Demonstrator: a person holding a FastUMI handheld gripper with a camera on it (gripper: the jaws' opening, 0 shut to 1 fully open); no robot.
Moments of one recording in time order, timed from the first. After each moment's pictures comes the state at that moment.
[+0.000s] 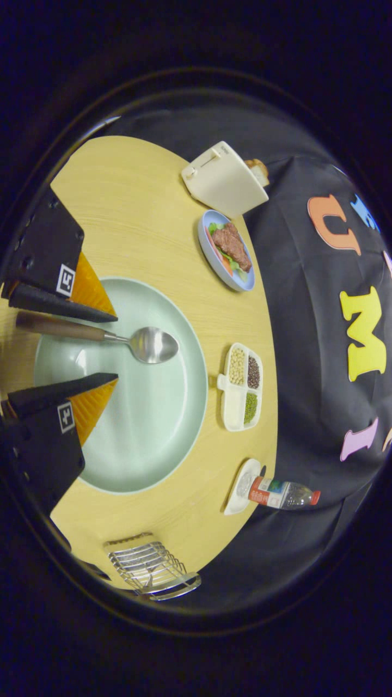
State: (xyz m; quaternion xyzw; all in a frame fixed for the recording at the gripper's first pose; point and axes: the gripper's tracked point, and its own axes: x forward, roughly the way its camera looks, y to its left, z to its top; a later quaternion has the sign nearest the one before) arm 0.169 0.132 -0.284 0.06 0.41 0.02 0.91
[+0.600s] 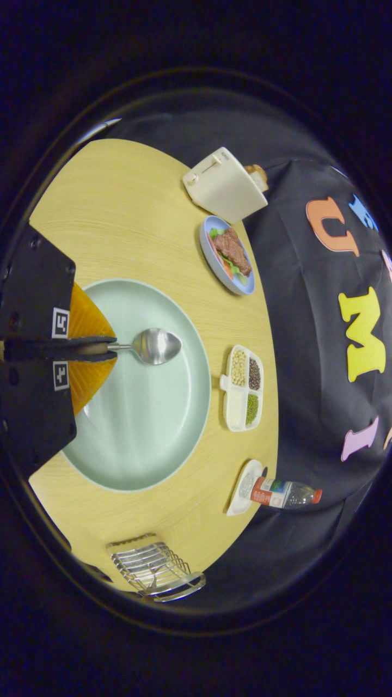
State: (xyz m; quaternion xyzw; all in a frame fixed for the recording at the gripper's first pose) arm 0.161 0.126 -0.279 0.07 0.40 0.03 0.92
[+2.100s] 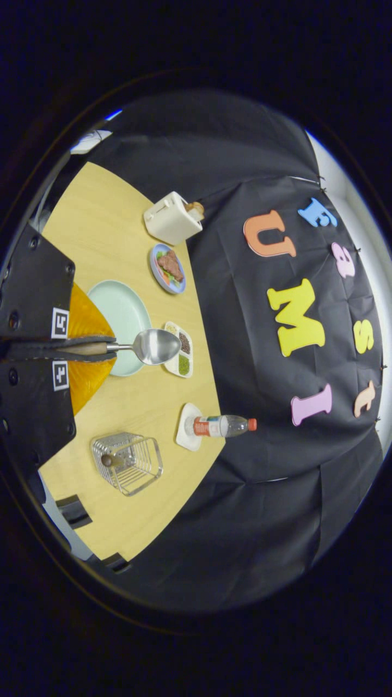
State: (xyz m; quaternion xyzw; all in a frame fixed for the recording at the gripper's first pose) arm 0.063 -0.007 -0.138 0.11 0.26 0.05 0.96
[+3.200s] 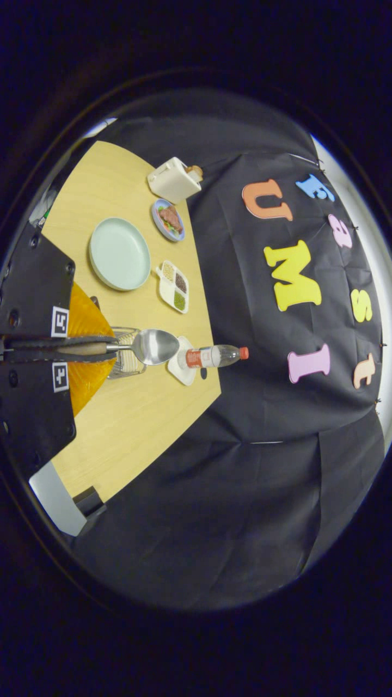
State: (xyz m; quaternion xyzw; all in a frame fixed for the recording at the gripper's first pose) arm 0.057 -0.158 -0.141 0.09 0.28 -0.02 0.96
